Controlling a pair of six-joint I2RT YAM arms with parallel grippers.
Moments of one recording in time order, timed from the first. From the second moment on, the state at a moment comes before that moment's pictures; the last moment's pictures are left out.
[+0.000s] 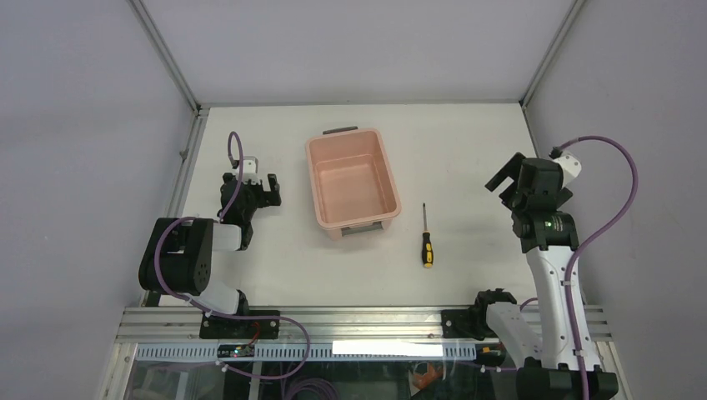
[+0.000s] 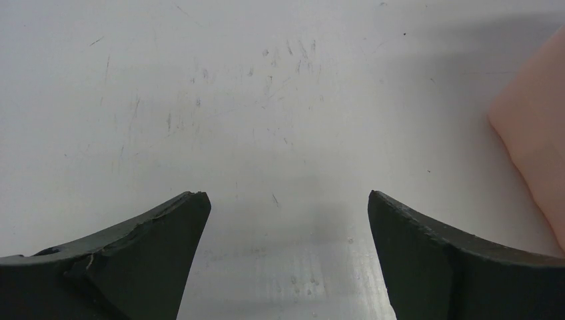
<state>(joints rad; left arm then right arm) -0.04 1.54 0.38 0.84 -0.04 -0.03 -0.01 0.82 0.95 -0.75 0.39 0.55</state>
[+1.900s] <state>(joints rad) -0.04 1.54 0.38 0.84 -0.04 -0.03 0.56 1.27 1.42 -0.94 0.11 0.50</state>
